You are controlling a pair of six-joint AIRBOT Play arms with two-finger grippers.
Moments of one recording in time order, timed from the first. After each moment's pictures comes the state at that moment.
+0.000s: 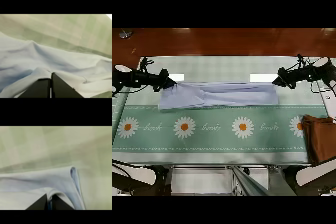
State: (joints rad) left arm 0.25 -1.73 1.33 0.72 -1.05 -1.36; right arm -0.21 -1.81 1.48 -0.89 1.10 1.49
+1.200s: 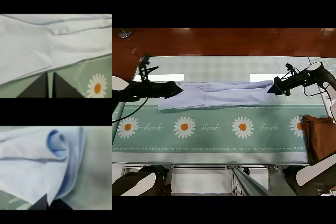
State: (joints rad) left arm -0.01 -1.14 0.89 0.80 -0.91 -1.22; right arm -0.20 -1.87 1.49 -0.86 1.35 1.36
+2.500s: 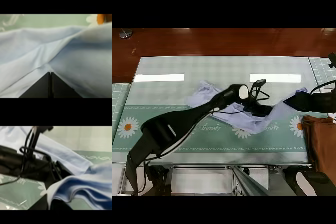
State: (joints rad) left arm -0.85 -2.02 1.80 0.85 -0.95 -1.63; right arm -0.11 -0.75 0.93 -0.98 1.32 1.45
